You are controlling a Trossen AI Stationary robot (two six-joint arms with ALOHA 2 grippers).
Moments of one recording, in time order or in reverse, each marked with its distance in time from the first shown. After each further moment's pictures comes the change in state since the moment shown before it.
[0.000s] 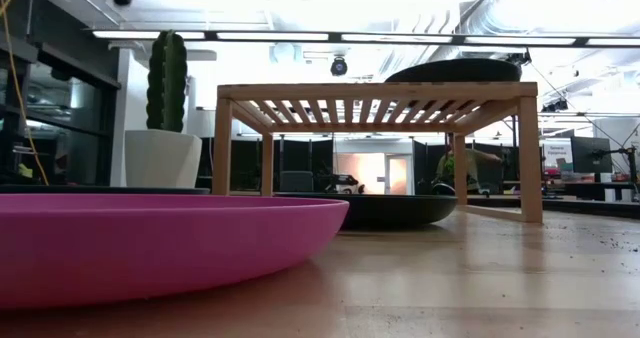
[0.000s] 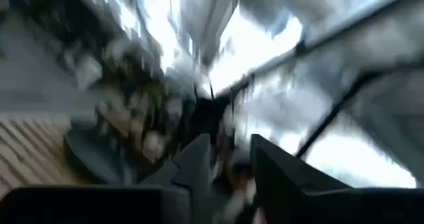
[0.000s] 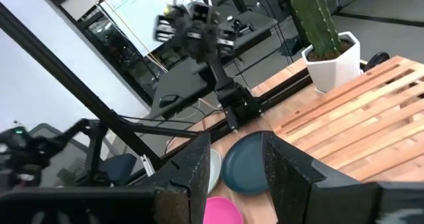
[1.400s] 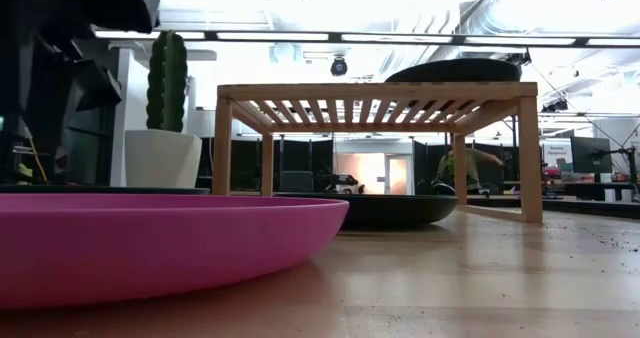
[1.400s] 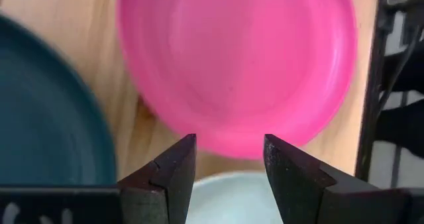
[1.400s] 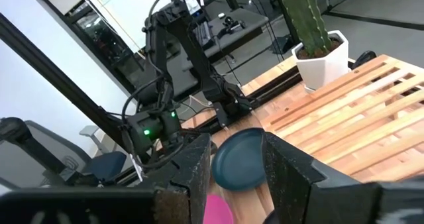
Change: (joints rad) left arm -0.498 1.134 0.328 -0.604 0.191 -0.075; right arm 0.000 0.002 0.000 -0.027 0.023 -0.019
